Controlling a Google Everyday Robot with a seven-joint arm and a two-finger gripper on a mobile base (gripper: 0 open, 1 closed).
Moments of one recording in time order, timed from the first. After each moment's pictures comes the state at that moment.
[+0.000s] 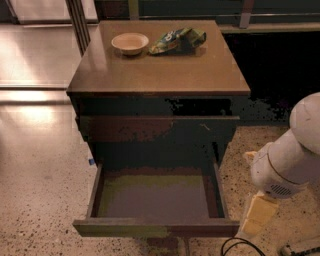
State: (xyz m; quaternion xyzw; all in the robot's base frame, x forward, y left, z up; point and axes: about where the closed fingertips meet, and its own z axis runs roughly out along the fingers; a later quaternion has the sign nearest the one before) arm 0.375 -0.198 0.763 -0.58 0.80 0.05 0.12
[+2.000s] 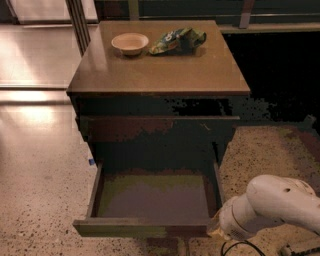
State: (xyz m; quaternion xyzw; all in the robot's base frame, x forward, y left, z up) arm 0.357 -0.155 0.572 -0.54 0.82 0.13 0.13
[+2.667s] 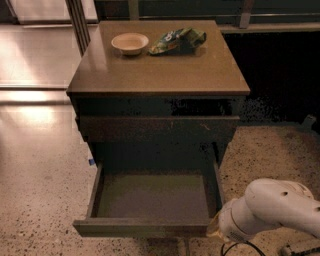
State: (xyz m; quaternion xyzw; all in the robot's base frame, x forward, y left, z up) arm 0.355 -0.156 0.564 -0.54 0.82 0.12 0.13
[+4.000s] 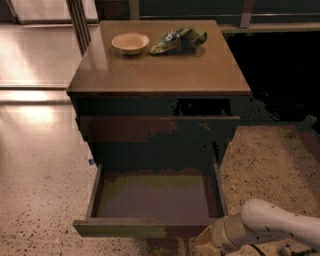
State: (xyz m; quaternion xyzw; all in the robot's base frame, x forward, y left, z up) arm 0.359 -0.136 0.439 -0.51 0.81 0.24 0.17
